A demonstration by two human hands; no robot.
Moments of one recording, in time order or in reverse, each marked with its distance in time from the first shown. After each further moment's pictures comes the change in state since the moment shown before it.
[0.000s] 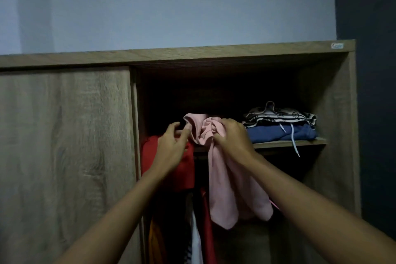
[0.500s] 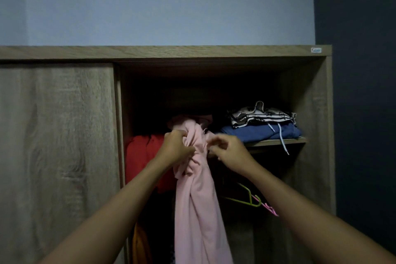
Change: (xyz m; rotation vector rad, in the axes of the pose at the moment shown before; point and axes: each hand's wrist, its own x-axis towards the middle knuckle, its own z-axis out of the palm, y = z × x) left_hand 0.023 0.005 0.036 0.489 -0.204 0.075; right_hand -0.036 0.029 -0.013 0.422 -0.191 0.105
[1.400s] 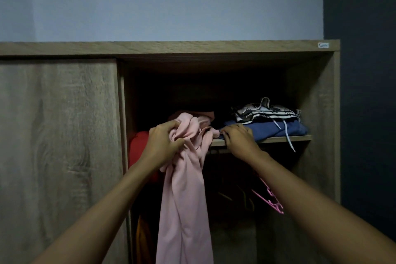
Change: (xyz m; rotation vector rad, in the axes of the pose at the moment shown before) left_hand -0.037 -0.003 -0.039 -0.131 0.222 0.220; right_hand 0.040 0.033 -0.016 -0.864 -0.020 0.001
